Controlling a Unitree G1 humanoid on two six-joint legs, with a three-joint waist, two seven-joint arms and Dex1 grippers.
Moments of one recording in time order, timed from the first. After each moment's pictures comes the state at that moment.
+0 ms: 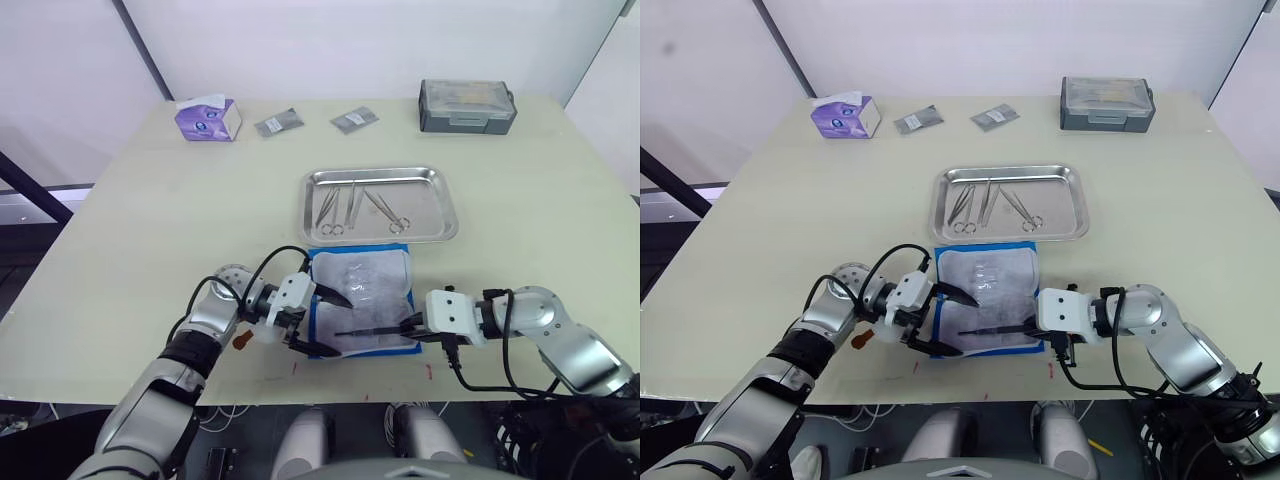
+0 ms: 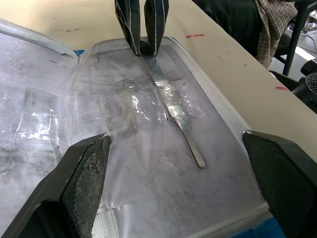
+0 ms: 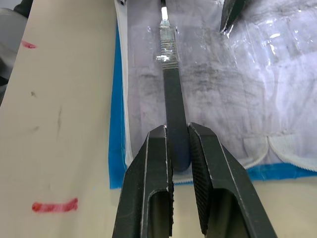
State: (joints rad) left arm -0.49 0.56 -0.39 0.54 -0.30 -0.30 -1.58; right arm -0.24 -0.77 0.39 -0.35 0.08 0.31 1.07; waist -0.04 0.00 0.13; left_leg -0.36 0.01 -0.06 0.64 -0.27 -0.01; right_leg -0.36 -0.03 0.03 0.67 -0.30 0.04
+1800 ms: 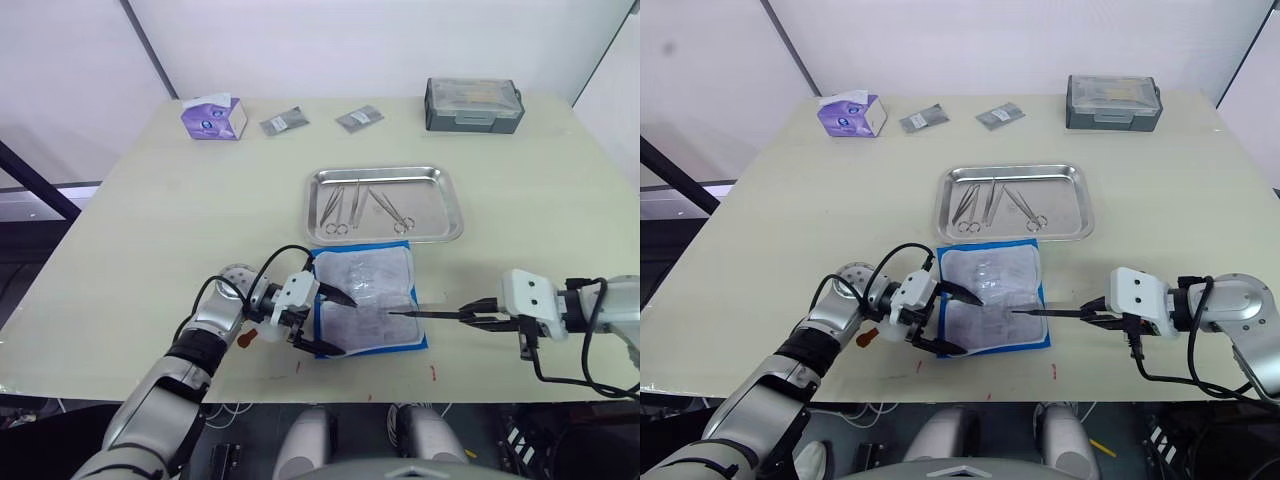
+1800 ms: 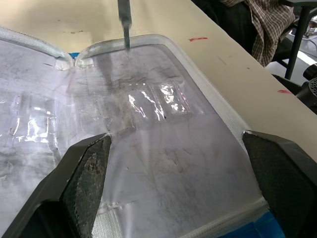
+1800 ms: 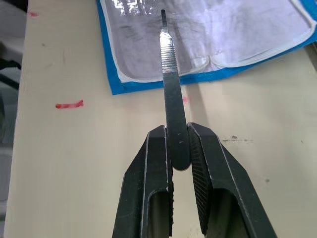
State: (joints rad) left arm -0.50 0.53 -0.40 0.57 -0.30 -0.31 -1.58; right arm -0.05 -1.00 0.01 -0.39 0.29 0.29 1.19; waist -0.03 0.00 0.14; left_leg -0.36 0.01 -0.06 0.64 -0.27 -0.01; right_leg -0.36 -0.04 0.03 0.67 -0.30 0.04
